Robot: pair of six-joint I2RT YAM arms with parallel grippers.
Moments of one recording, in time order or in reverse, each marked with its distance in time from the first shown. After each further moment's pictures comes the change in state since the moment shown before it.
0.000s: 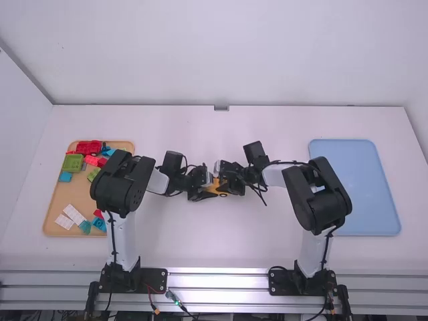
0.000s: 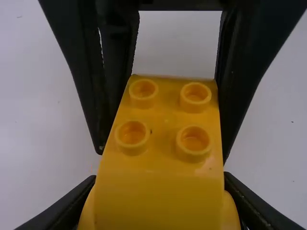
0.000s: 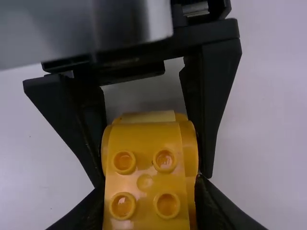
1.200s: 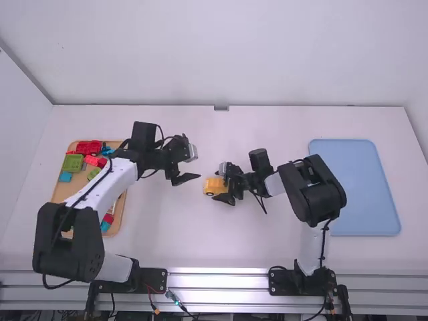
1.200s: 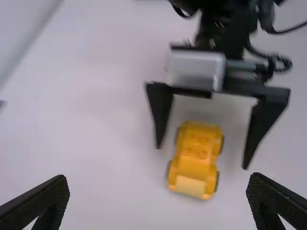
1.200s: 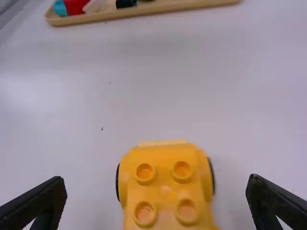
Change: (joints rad) left arm 0.133 -0.589 0.189 -0.787 -0.159 0.106; right arm -0.015 0.076 -0.146 0.439 -0.177 0.217
